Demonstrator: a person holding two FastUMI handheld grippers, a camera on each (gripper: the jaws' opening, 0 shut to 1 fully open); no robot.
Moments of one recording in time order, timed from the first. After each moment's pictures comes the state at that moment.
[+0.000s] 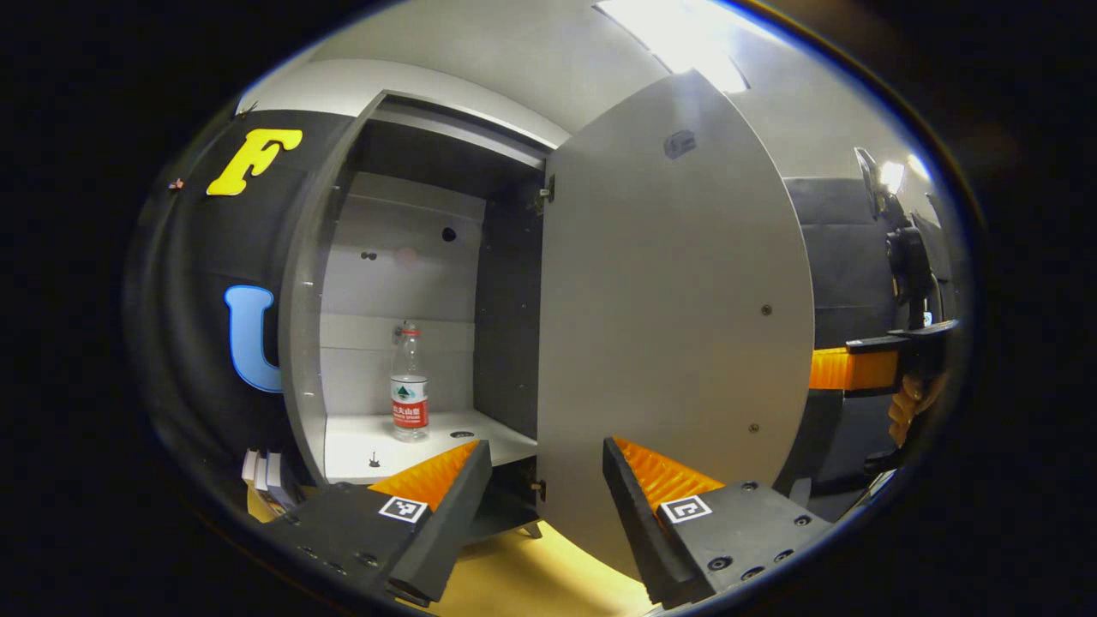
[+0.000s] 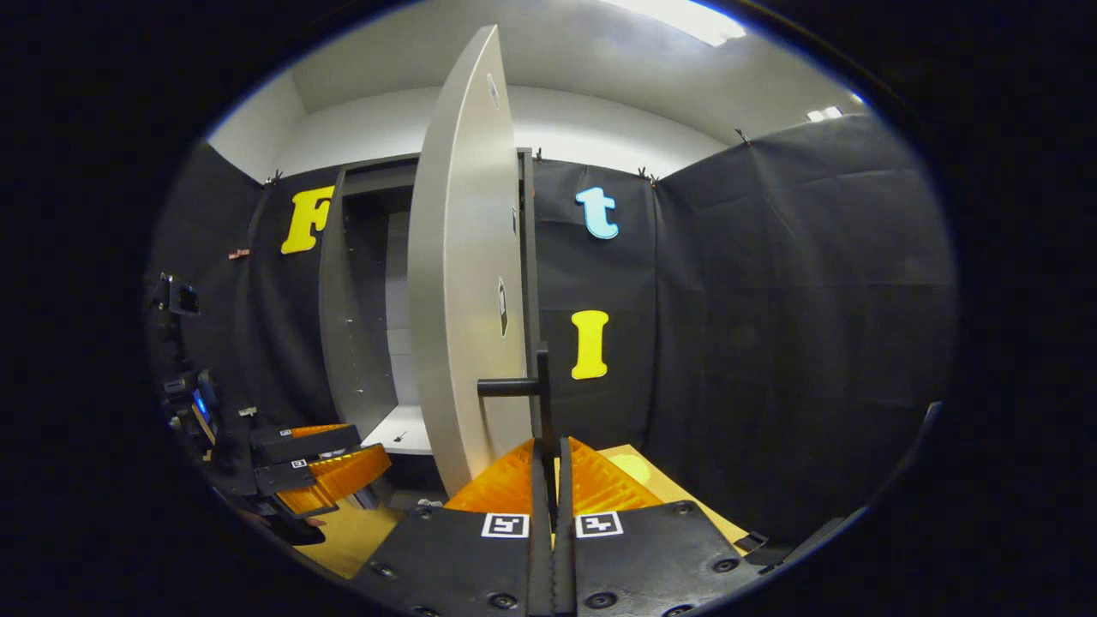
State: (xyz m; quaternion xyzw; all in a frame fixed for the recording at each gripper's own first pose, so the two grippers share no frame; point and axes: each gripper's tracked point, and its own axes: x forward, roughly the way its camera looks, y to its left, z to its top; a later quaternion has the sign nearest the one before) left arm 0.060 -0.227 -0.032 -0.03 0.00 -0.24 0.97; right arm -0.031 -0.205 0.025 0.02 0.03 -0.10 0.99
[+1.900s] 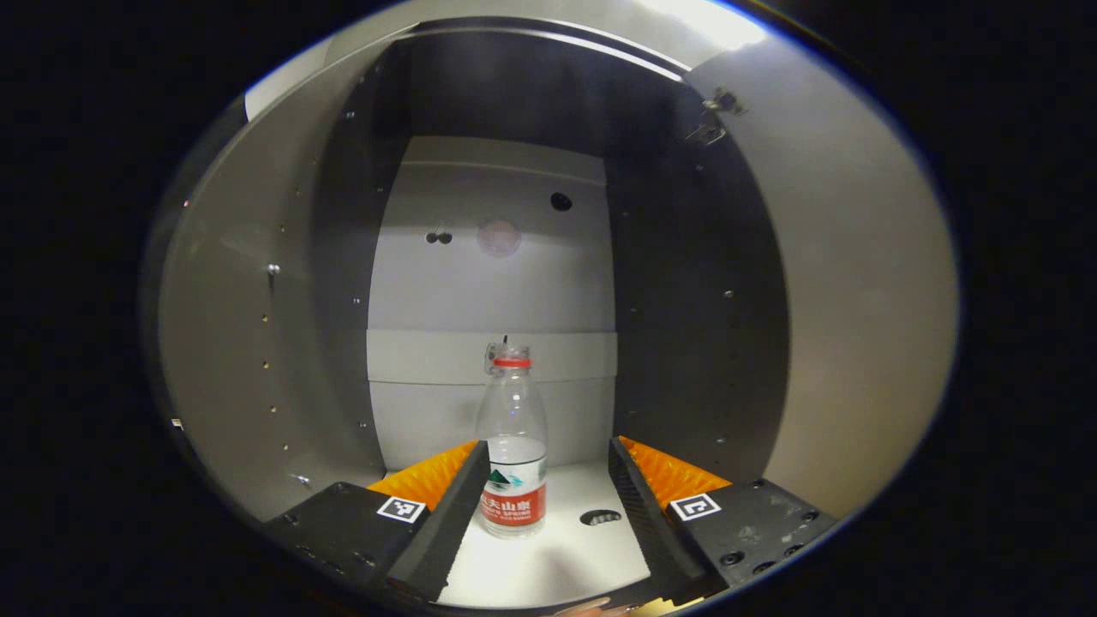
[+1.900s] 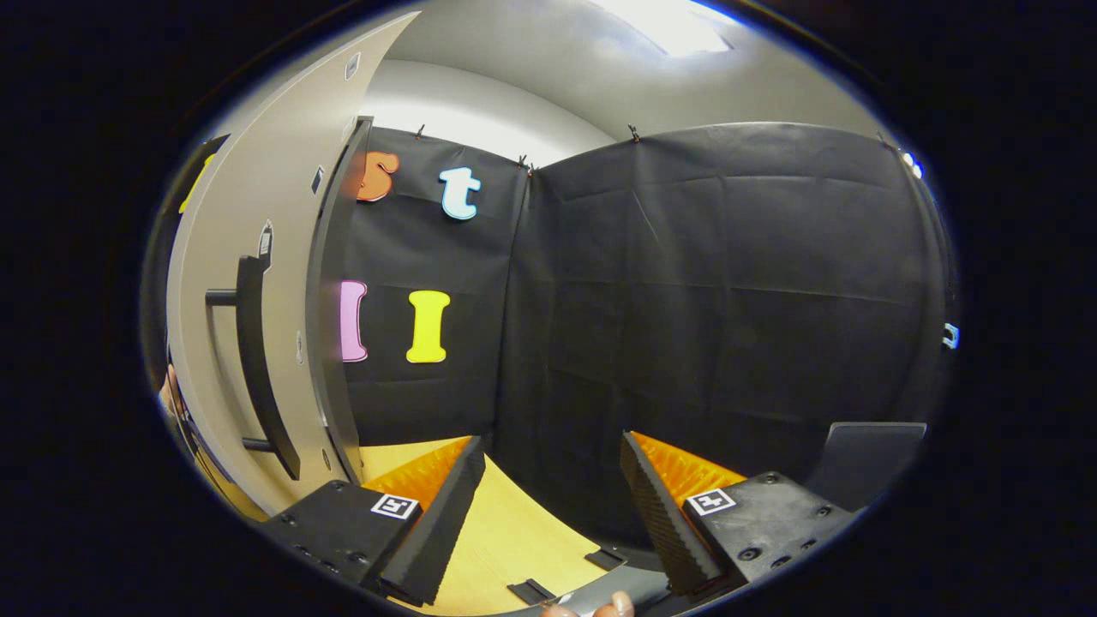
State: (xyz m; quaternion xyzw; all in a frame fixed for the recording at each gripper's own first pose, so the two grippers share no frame) left arm 0.355 -0.142 -0.045 0.00 0.00 -0.02 1.00; right arm -0.081 -0.427 0.001 -0.04 0.04 -0.34 0.94
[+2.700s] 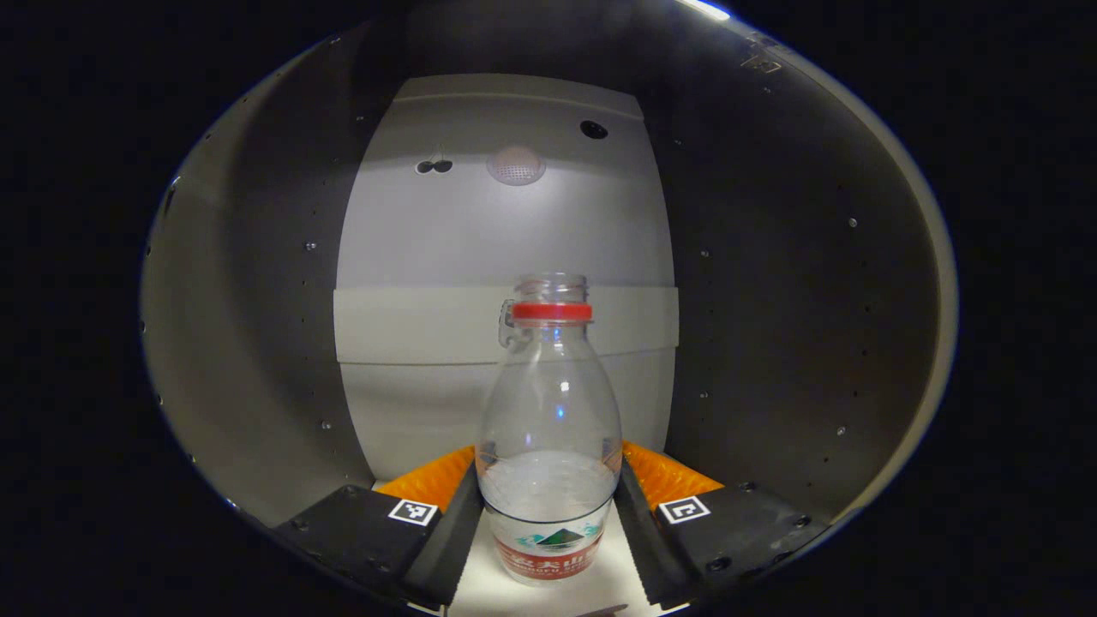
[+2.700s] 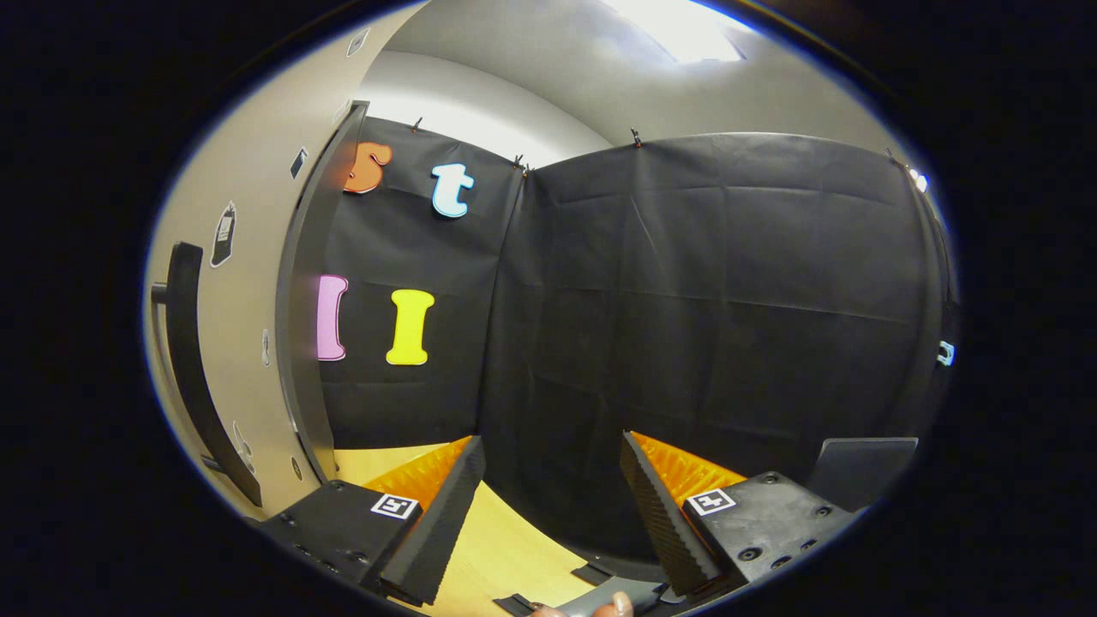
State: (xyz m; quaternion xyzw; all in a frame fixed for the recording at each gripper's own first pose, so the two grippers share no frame) left arm 0.435 -0.131 -0.080 0.00 0.05 -0.02 1.00; right arm -0.059 -0.445 0.001 -0.07 0.04 -0.37 0.93
